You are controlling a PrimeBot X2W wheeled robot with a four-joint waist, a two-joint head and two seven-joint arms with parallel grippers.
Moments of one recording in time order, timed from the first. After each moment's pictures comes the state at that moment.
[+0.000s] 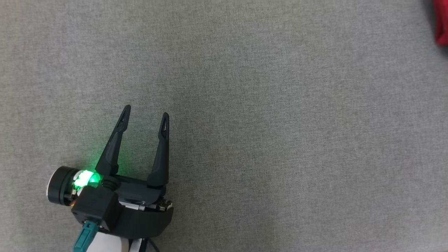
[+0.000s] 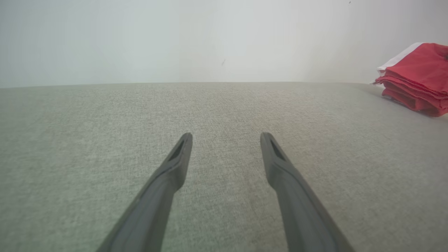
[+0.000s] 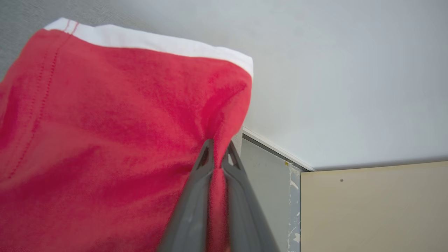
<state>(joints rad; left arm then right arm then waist) -0.25 0.06 -0.17 -0.11 -0.06 -0.10 -0.26 -1.25 -1.13 0.91 0.59 0.65 0.13 0.12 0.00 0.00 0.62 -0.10</state>
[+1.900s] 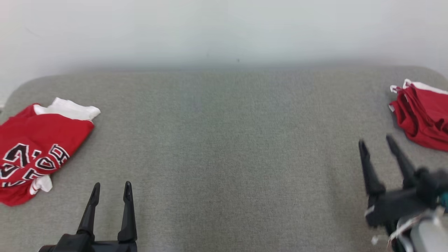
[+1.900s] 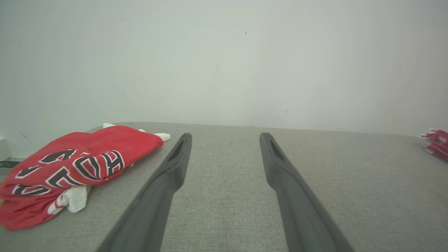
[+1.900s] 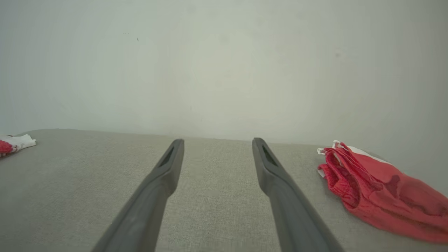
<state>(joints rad) 0.00 0.05 0.00 0.04 -0.16 -0.10 -0.26 -0.26 -0.37 0.16 0.30 0.35 0.13 -0.26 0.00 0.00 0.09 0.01</state>
